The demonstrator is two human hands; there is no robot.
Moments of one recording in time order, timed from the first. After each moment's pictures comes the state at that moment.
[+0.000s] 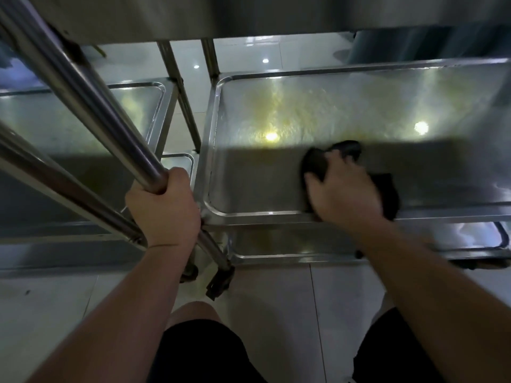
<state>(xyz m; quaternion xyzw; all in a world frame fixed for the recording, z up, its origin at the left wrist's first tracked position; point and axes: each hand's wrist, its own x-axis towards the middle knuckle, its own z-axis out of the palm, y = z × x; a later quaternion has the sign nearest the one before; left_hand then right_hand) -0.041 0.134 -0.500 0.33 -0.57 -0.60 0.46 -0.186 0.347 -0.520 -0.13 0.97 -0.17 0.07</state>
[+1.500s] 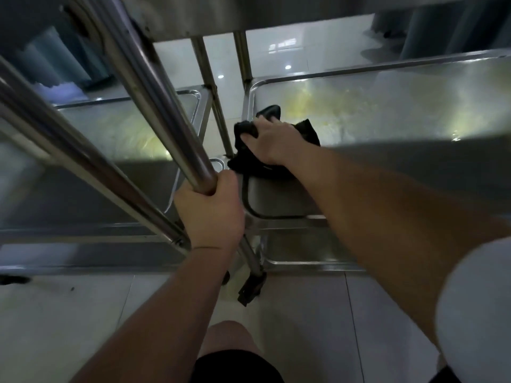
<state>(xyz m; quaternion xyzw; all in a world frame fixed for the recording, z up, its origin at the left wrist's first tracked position) -0.036 0.130 -0.502 0.31 -0.60 -0.60 0.44 -0.243 0.137 -0.523 -0.36 0.90 -0.19 0.12</state>
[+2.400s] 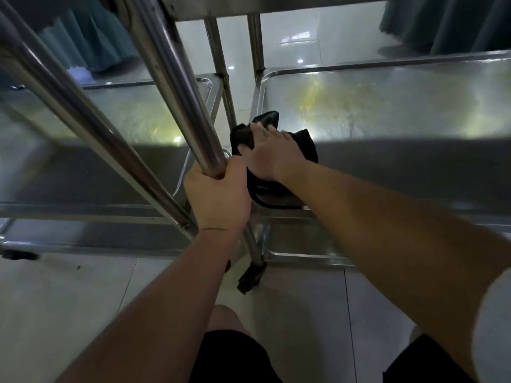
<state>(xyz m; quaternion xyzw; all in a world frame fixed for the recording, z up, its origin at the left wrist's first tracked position) -0.036 0.126 -0.503 0.32 -0.62 -0.57 0.43 -0.187 0.142 -0.531 -0.39 0.89 -0.18 0.15</state>
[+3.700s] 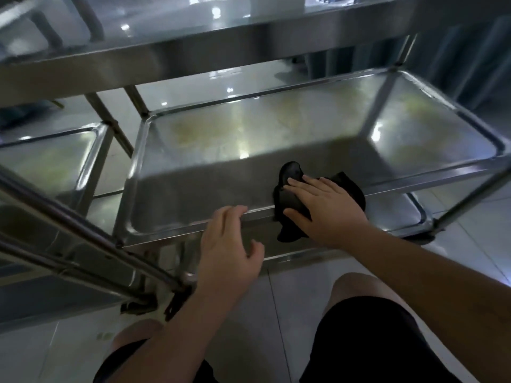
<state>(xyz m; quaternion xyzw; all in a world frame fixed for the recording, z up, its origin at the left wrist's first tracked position) -0.051 0.330 -0.539 0.09 -0.94 -0.27 0.19 -0.205 0.525 -0.536 -0.35 0.93 -0.09 0.04</state>
